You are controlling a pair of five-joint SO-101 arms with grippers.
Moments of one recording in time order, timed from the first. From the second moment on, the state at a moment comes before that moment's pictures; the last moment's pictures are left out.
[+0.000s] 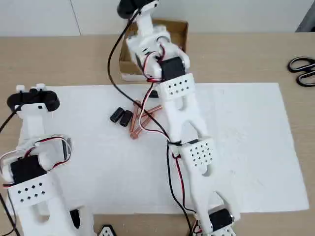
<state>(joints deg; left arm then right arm) -25.1 -51.9 46.0 77.8 -7.5 -26.8 60.6 -93.5 72.7 0.4</state>
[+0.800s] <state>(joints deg) -25.2 -51.9 48.7 77.8 -2.1 -26.4 62.7 -93.6 94.9 -2.4</state>
